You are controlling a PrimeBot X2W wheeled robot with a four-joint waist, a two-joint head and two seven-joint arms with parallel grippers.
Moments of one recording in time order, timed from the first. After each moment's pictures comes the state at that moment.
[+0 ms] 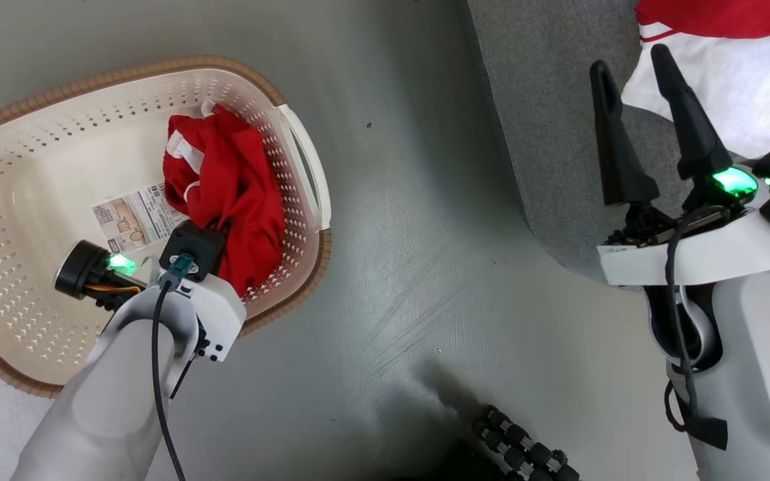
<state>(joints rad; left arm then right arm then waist) -0.65 0.17 -0.46 0.64 -0.13 0.00 -0.07 -0.45 -0.04 0.09 -0.09 0.25 0.13 -0.25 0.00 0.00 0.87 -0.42</state>
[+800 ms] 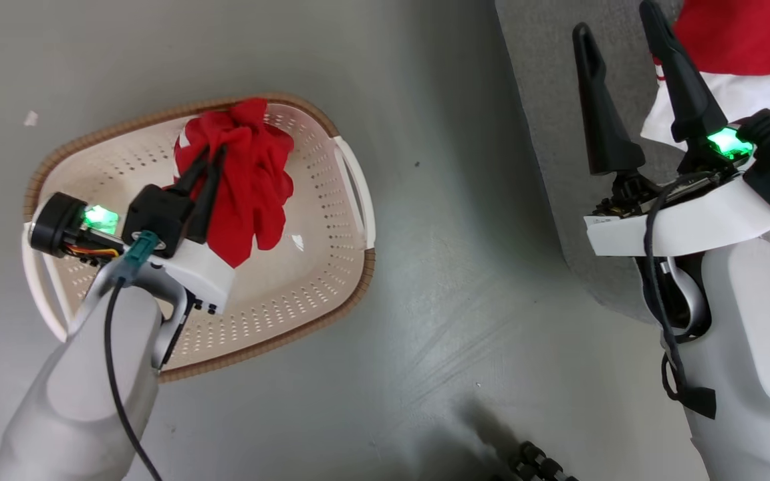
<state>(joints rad) -0.67 0.18 -0.40 0.48 -0.16 0.01 -0.22 -0.55 -0.04 0.12 -0.05 0.18 0.13 -0.25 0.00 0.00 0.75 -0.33</state>
